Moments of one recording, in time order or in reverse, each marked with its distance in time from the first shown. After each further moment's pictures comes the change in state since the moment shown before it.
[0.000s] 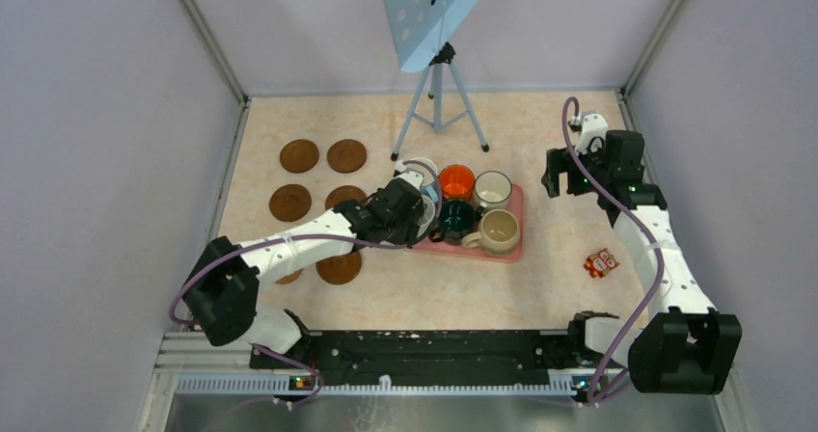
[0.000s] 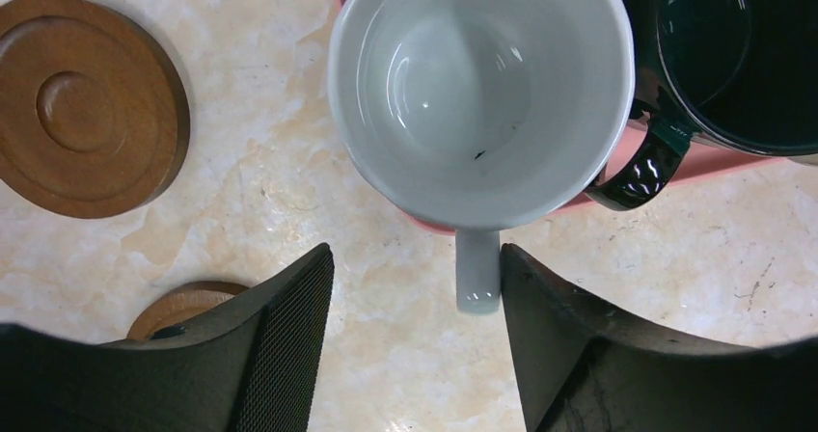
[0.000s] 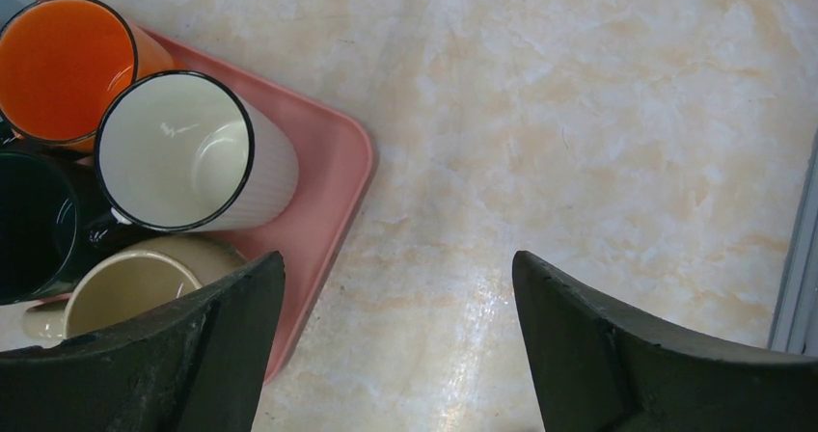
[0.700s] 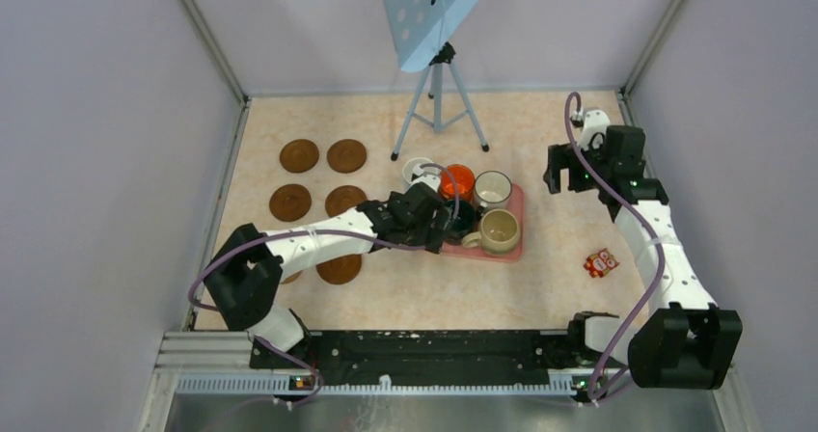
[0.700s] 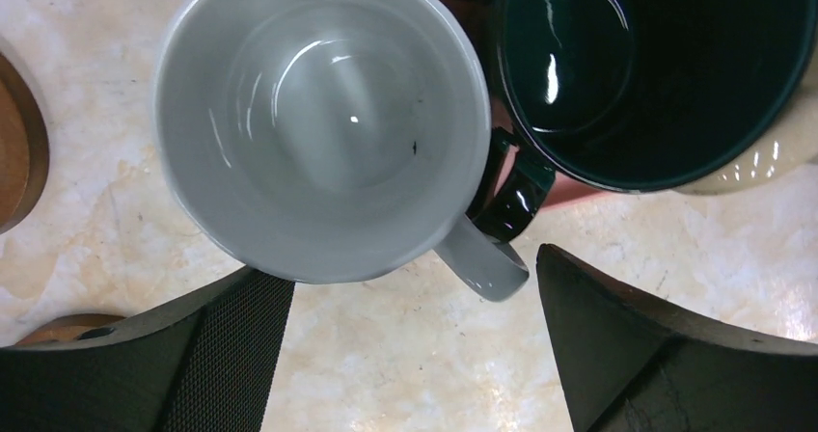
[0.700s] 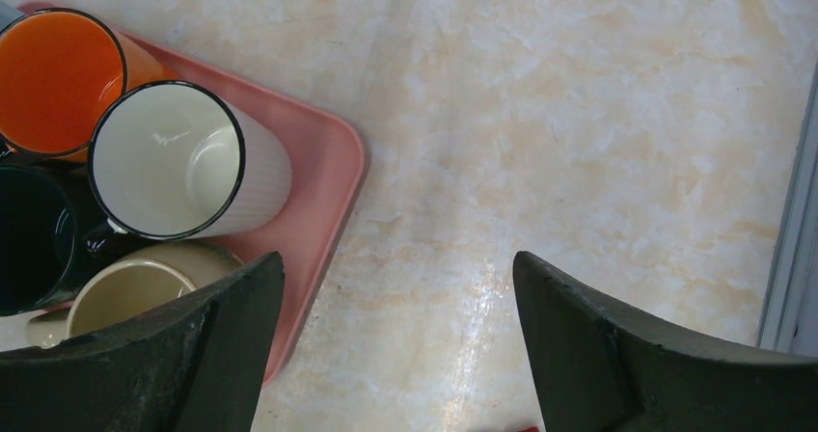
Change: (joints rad) left arm -0.066 0.113 0.063 0.046 0.061 -0.101; right arm 0.000 0.029 0.049 -0.038 0.025 0.018
